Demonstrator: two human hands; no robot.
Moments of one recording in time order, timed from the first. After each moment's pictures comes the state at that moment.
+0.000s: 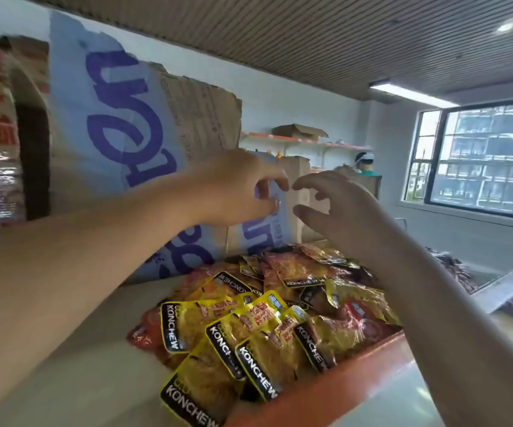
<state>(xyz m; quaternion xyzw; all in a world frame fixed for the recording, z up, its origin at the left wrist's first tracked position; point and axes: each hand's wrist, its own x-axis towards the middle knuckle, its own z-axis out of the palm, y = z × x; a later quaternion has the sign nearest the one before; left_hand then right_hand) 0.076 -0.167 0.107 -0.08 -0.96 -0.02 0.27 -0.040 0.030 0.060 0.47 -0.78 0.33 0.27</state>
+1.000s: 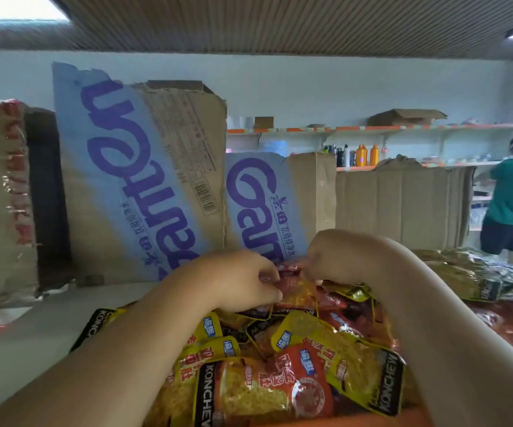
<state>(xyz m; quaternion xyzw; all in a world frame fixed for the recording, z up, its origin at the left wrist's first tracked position) -0.012 -0.090 0.018 0.26 -0.96 -0.07 0.05 -0.180 0.023 0.041 0.57 -0.82 0.06 -0.03</state>
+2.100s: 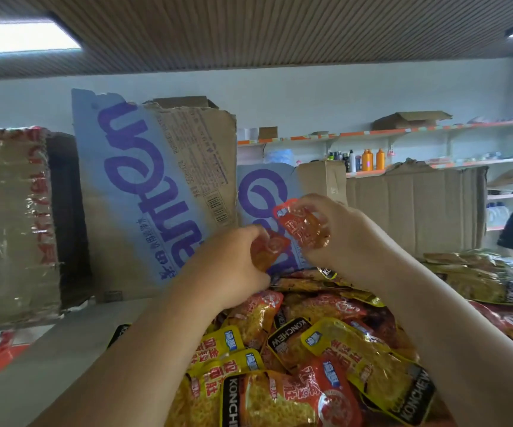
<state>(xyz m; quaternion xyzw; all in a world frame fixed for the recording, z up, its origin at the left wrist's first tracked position) 0.016 -0.092 0.031 0.29 -0.91 -0.08 0.30 -0.164 0.026 0.035 0.60 -0.67 0.42 0.09</state>
